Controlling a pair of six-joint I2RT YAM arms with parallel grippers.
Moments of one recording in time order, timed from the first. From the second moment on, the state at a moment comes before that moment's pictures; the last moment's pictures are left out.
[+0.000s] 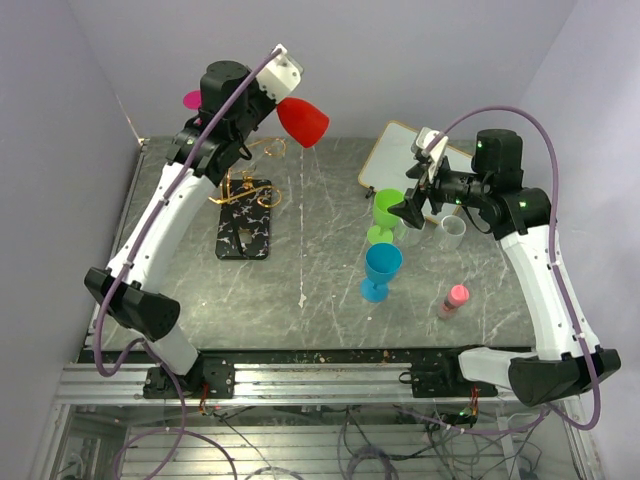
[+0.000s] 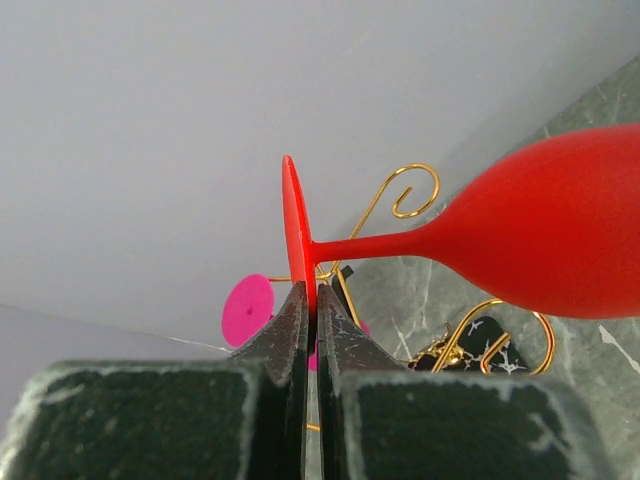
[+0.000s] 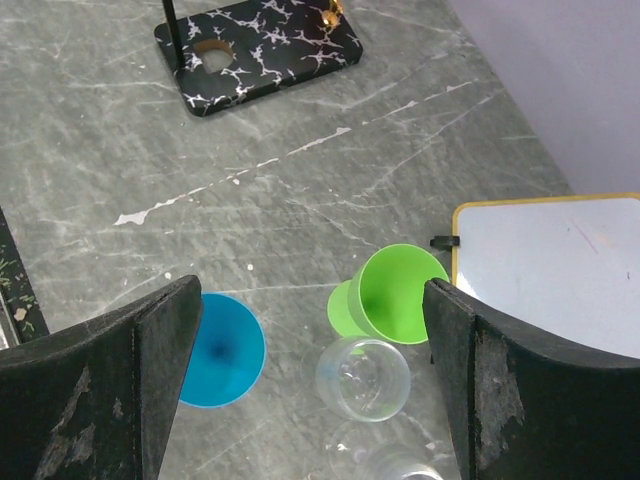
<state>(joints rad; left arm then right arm) -0.47 1.64 1.97 -0.47 -0.21 0.63 0.21 1.24 1.50 -0.81 -0.71 -0.59</state>
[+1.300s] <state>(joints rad) -0.52 1.67 1.87 -0.26 -0.34 0.77 0.19 1.29 1.54 -0.84 -0.78 -0.59</state>
